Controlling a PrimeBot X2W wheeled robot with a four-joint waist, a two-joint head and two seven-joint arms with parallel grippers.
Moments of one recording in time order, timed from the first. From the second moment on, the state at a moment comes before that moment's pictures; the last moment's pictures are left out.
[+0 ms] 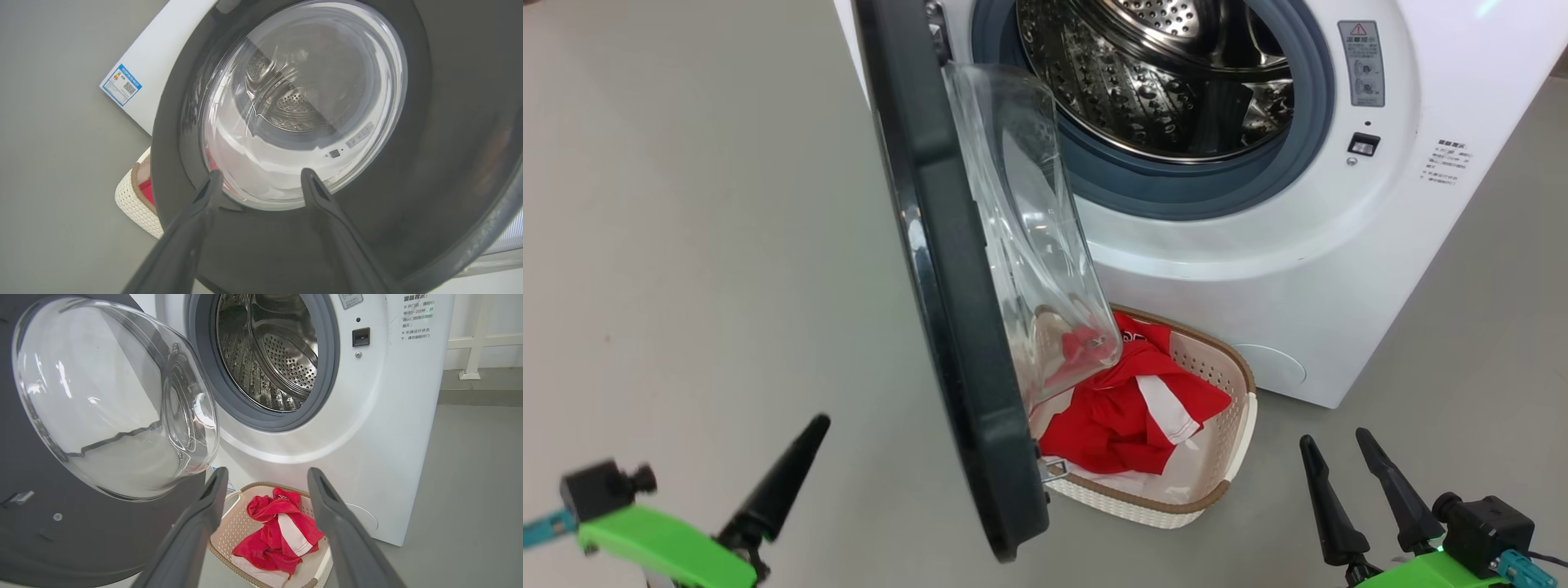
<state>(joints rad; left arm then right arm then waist) -0.17 0.46 -0.29 0.14 -1.52 -0.12 0.09 0.08 -0.08 0.05 0.19 0.41 0.12 -0.26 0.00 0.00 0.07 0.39</state>
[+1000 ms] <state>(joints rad) -0.03 0.31 -0.21 0.29 -1.26 -0.12 -0.25 0.08 -0.08 0.08 0.20 0.41 0.12 -0.26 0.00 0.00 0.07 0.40</state>
